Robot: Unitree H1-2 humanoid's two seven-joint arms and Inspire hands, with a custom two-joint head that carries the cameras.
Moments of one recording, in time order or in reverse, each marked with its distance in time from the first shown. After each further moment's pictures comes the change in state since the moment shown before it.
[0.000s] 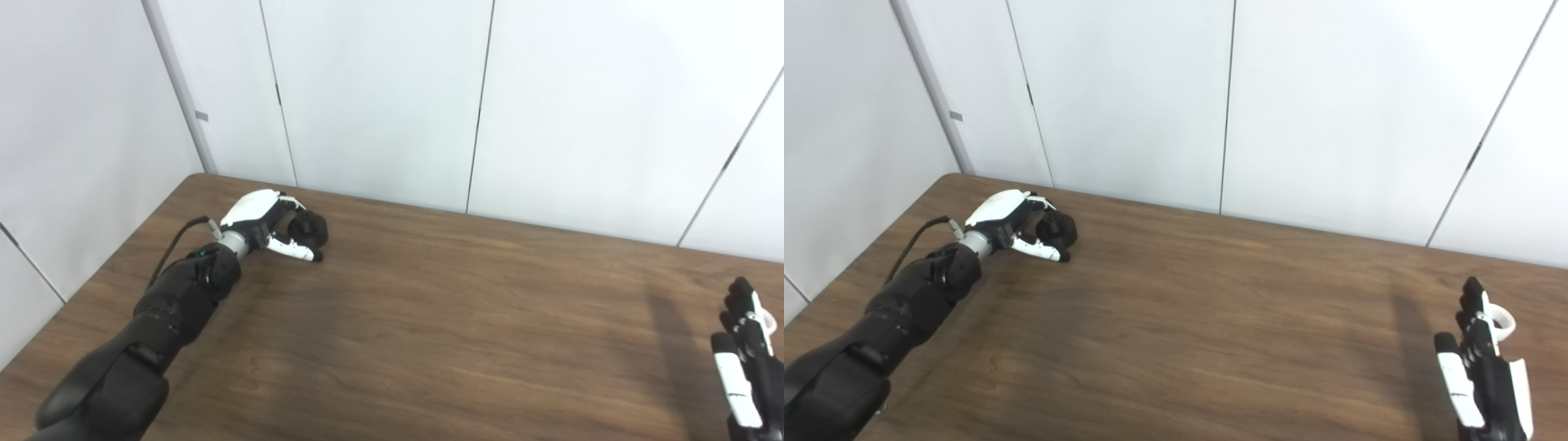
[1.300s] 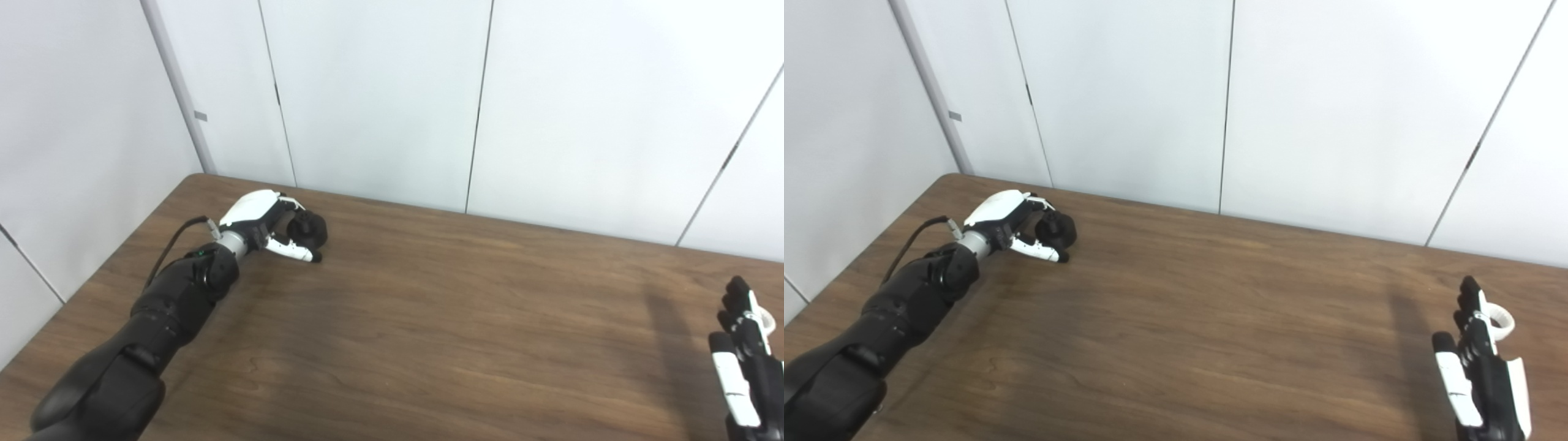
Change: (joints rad) left arm 0.007 0.009 -0.002 -0.010 0.004 -0.007 -0.005; right arm -0.002 0.000 0.001 0.002 -0.008 -0.002 0.004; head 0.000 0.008
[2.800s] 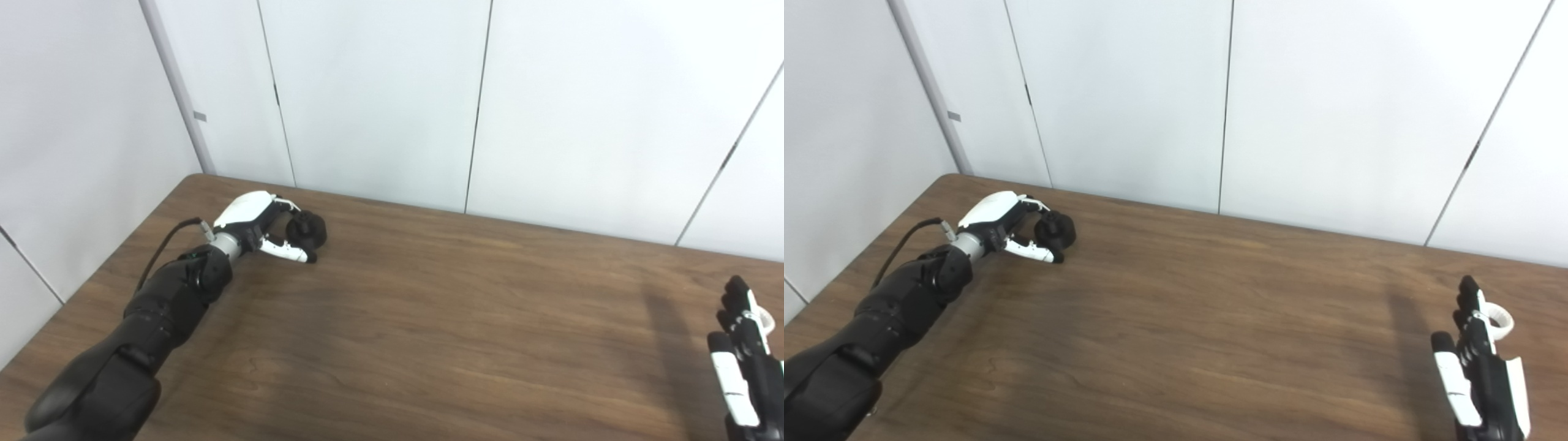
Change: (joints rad) left arm 0.000 0.013 0.000 0.037 -0.001 -0.047 0.014; right arm 0.000 0.002 0.001 -0.002 -0.006 0.000 0.000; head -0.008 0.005
